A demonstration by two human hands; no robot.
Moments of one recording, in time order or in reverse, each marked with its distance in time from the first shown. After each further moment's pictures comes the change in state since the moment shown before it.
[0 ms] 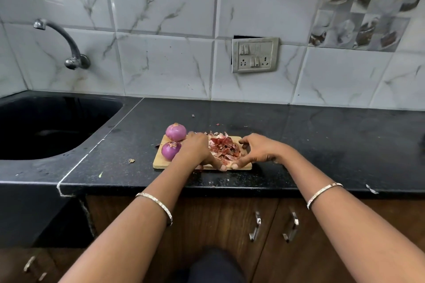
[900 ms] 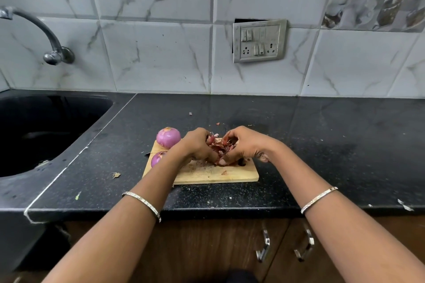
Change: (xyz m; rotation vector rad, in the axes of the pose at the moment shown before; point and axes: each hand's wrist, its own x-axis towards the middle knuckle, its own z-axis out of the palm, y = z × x) left_hand 0.077 -0.015 0.010 -0.411 -0.079 0.024; right_hand 0.056 -0.017 -0.002 0.366 -0.053 -0.061
